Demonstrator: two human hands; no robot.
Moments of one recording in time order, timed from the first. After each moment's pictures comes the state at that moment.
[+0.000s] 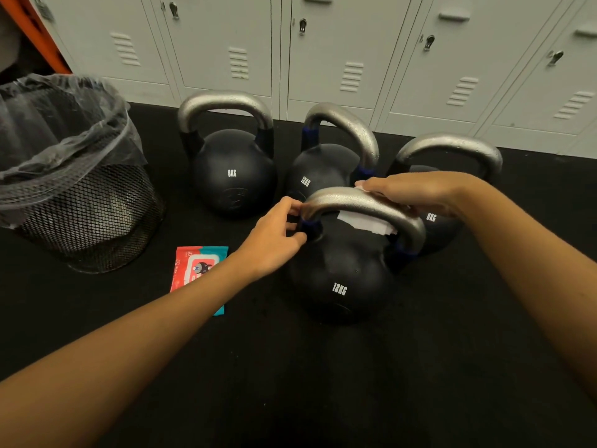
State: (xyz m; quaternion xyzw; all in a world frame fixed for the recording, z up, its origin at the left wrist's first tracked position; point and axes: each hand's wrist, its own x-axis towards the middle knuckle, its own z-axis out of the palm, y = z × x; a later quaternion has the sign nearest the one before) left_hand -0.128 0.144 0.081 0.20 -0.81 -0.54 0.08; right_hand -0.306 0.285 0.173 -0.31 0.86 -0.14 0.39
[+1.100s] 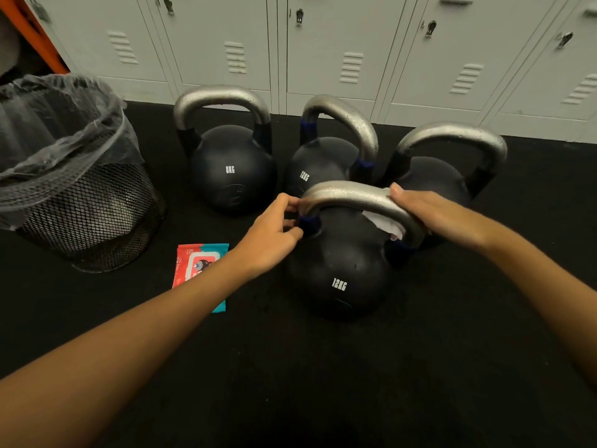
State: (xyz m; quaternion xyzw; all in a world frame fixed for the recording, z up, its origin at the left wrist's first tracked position) left_hand -0.130 0.143 0.073 0.21 -0.80 -0.55 0.07; right_hand -0.306 0.344 0.139 -0.39 0.79 -0.33 0.34
